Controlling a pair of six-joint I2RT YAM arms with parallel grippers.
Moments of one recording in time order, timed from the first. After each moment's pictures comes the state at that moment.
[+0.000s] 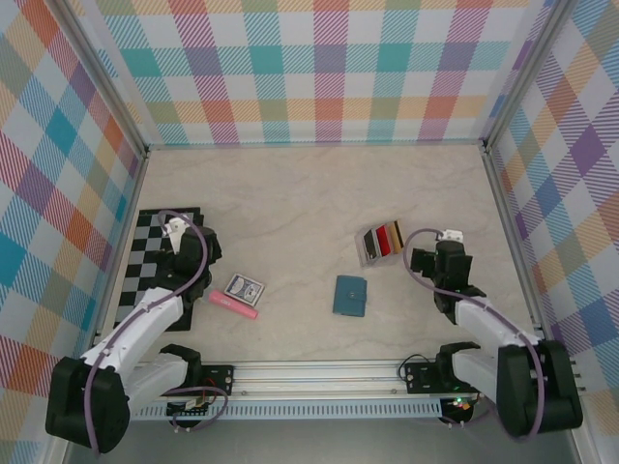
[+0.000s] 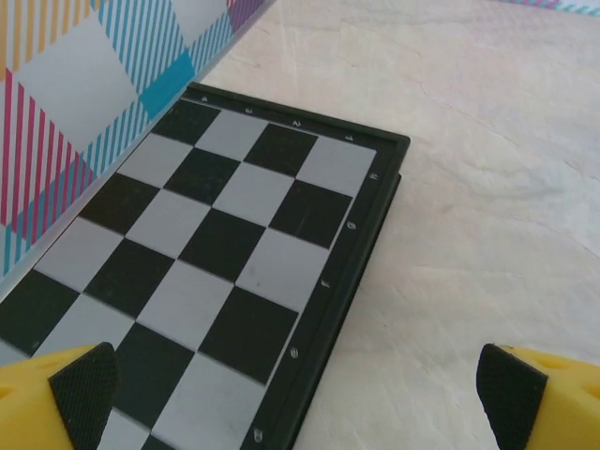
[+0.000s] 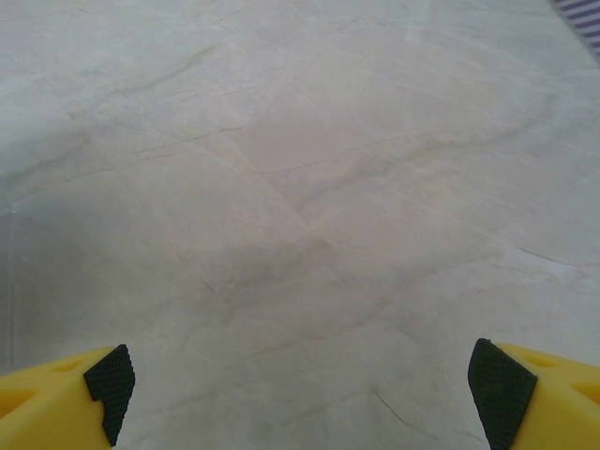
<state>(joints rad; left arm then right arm) -0.25 1.00 0.52 -0.20 -0.66 -0.39 0.13 1.08 0.29 0.15 0.25 0.16</state>
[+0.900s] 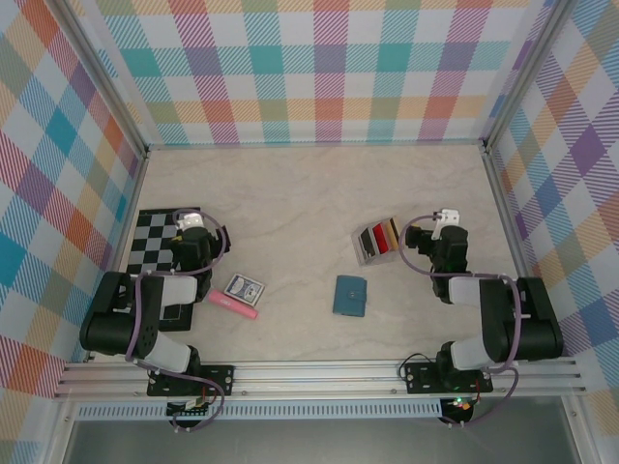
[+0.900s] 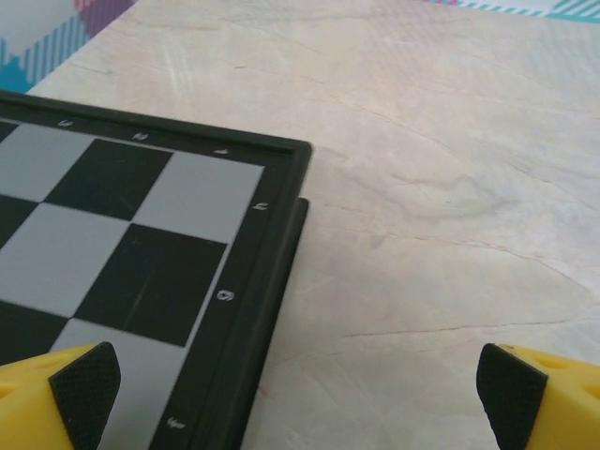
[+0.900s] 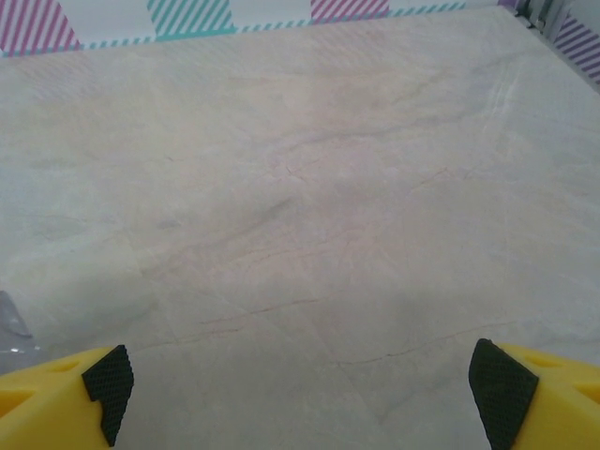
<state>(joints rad) -0.10 1.50 0.39 0.63 -0.33 -0.19 0.04 1.47 0.34 0.70 0.08 0.10</state>
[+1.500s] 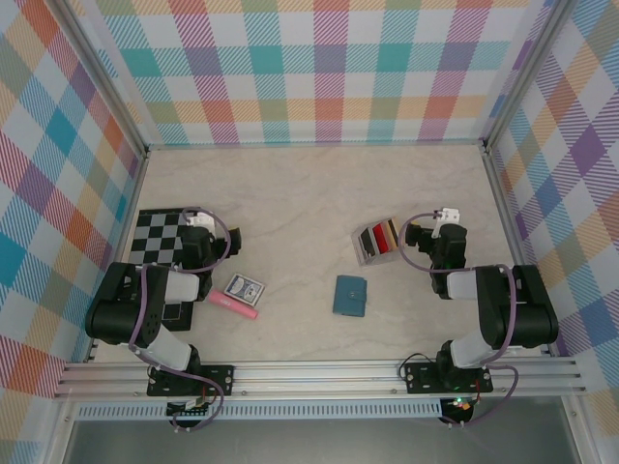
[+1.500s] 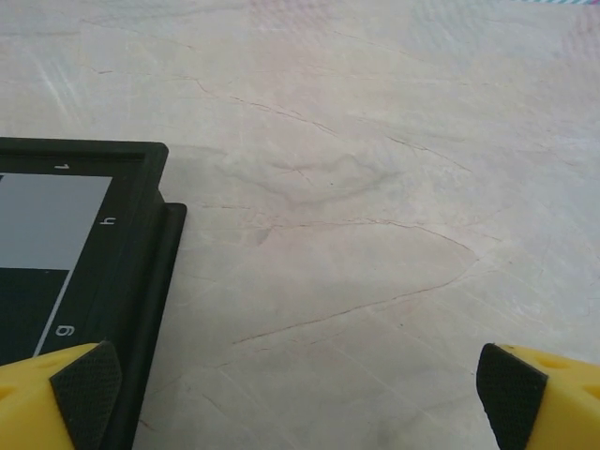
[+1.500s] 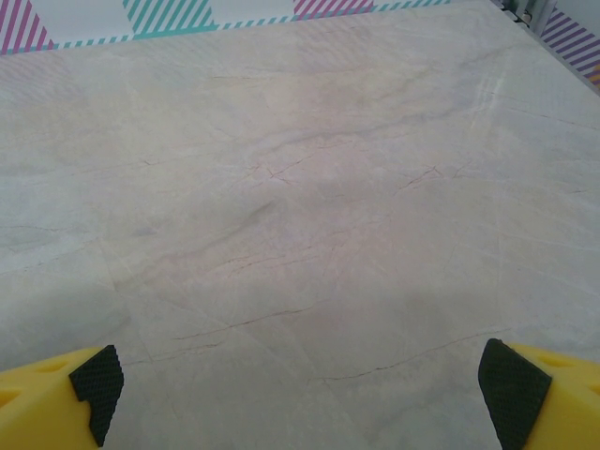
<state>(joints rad) -0.10 1.56 0.40 0.71 -0.14 -0.11 0.03 1.52 0.37 0.73 0.10 0.11</state>
